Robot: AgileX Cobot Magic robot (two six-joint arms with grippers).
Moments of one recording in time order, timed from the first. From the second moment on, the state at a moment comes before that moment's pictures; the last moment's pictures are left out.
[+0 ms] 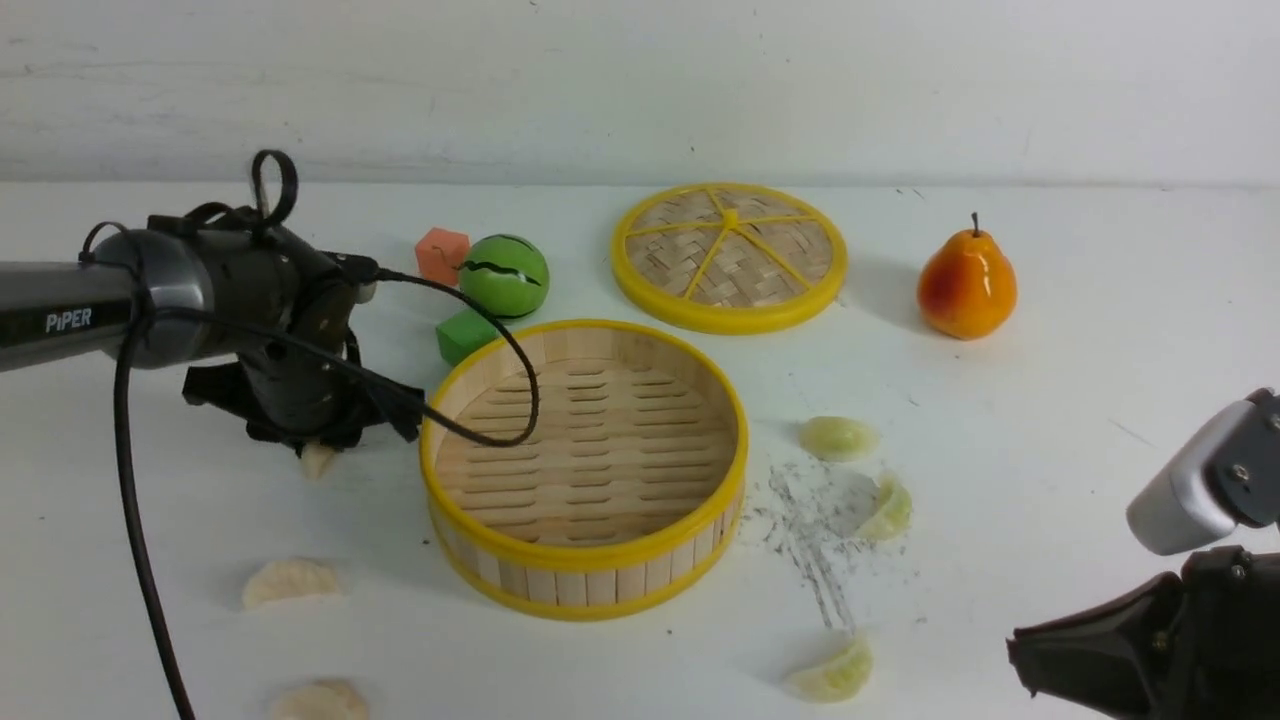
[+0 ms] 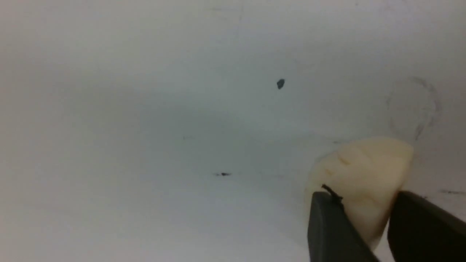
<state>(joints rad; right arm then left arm) 0.15 1.01 -0.56 0.92 0.71 -0.99 -0.22 2.03 -1.39 0.43 0.61 -0.58</state>
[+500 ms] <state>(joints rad) 0.15 1.01 -0.56 0.94 0.71 -0.99 -0.20 2.03 -1.45 0.31 0.67 -0.59</state>
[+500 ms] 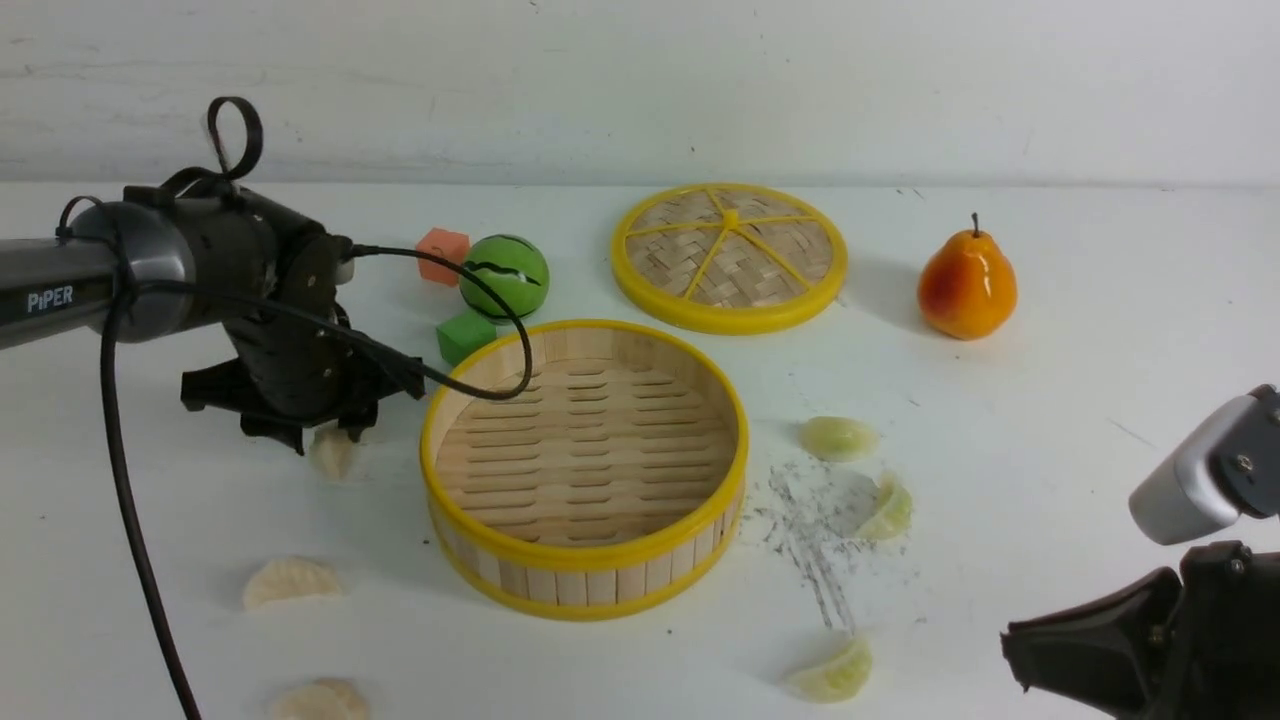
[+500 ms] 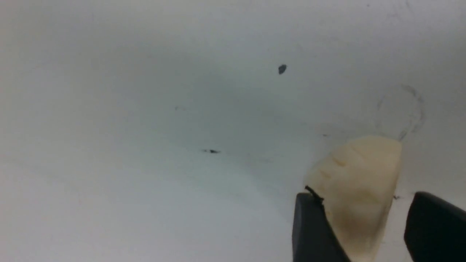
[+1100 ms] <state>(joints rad) 0.15 1.01 -0.56 0.95 0.71 -0.99 -0.20 1.98 -1.49 0.30 0.73 -0.53</state>
